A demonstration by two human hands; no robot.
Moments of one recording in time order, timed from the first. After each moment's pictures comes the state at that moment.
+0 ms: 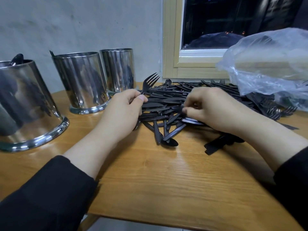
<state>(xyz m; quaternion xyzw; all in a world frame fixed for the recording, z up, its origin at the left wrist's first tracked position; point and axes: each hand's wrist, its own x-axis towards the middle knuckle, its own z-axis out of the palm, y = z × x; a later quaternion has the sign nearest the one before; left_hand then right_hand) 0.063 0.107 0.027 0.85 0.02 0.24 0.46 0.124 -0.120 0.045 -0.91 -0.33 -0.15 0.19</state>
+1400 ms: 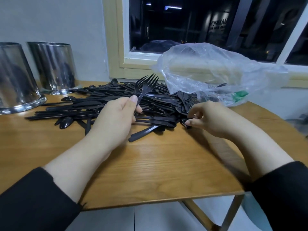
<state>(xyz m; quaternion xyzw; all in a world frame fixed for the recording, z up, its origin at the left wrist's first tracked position) 0.053 -0.026 0.016 0.81 -0.04 0.14 0.57 0.086 -0.285 0.041 -0.99 -0.10 -0.08 0.11</state>
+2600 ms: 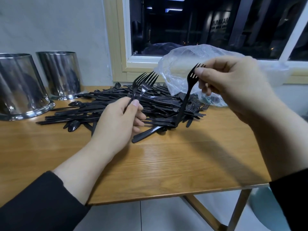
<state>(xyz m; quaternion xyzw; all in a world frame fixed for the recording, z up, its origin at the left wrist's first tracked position) 0.038 -0.027 0.020 0.78 -0.07 0.18 0.59 0.048 -0.270 0.099 -0.79 -0.20 -0.24 0.52</state>
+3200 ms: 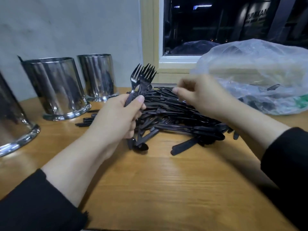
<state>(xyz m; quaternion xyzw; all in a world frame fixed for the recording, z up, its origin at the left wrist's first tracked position) 0.058 0.054 0.033 0.76 -0.01 0.13 0.64 0.141 -0.162 0.067 -0.89 -0.28 -0.19 0.29</state>
